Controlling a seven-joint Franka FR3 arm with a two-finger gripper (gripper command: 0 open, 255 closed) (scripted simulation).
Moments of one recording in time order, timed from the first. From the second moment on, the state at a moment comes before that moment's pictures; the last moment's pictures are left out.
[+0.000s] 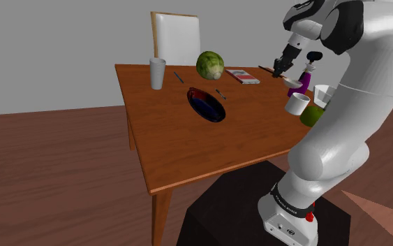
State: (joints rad) arm -0.45 0.17 -0.62 -1.70 0.25 1.87 -0.72
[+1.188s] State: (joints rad) arm -0.46 0.25 -0.60 -1.85 0.32 2.07 -0.79
